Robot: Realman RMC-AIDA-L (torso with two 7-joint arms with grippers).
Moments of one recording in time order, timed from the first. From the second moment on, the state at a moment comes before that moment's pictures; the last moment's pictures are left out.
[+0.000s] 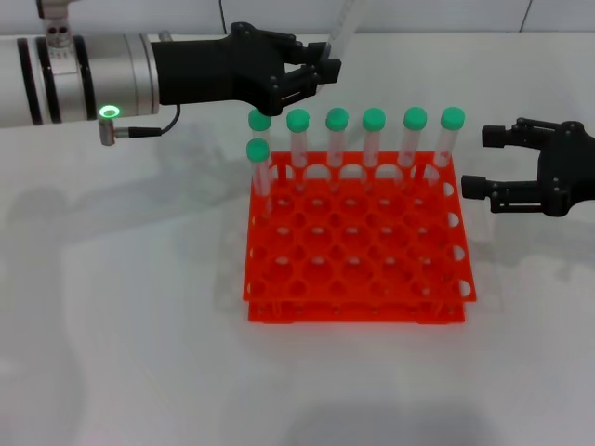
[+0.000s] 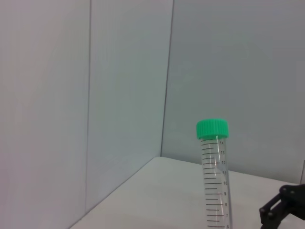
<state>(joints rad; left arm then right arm) -0.81 -2.01 0.88 0.46 1.74 1.37 -1.31 0.48 2.01 -0.83 -0.79 -1.81 -1.57 1.39</state>
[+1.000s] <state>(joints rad) -0.80 -2.03 0.90 0.45 1.75 1.39 -1.28 0.49 2.01 -0.83 -0.79 -1.73 -1.55 1.40</state>
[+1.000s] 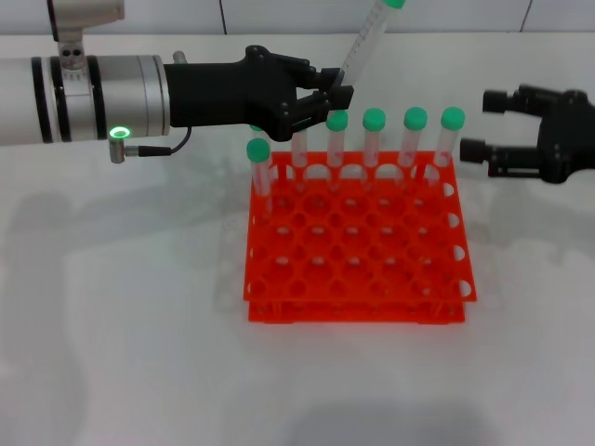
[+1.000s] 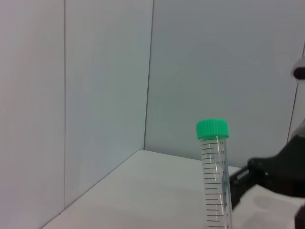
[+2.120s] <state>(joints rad) -0.79 -2.04 0.90 0.45 1.75 1.39 -1.27 0.58 2.02 -0.88 -0.73 -1.51 -1.47 1.44</state>
